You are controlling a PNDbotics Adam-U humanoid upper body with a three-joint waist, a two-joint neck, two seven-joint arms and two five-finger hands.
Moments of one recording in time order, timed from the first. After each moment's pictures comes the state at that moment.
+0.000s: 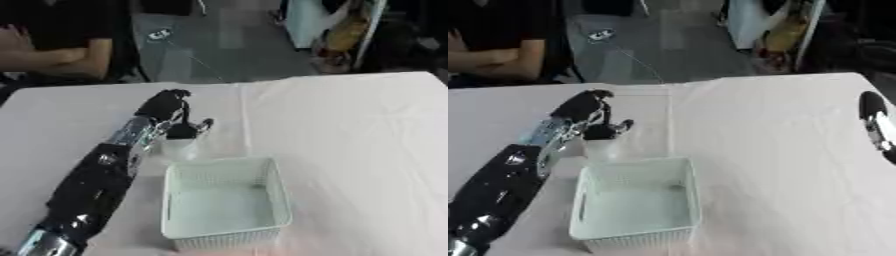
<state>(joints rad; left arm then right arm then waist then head) -0.74 0.34 -0.16 -0.86 -1.19 -0.07 -0.08 -0.32 -0.39 -0.17 -1.98 0.36 -0.23 0.48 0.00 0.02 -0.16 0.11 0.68</state>
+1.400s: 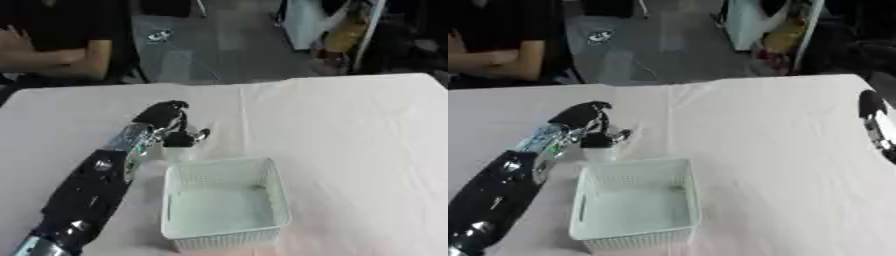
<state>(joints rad) -0.70 0.36 -0.17 -0.90 -1.14 -0.07 -0.13 -0.32 -0.38 -0.18 -1.98 0.36 -0.23 0.48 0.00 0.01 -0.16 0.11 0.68</state>
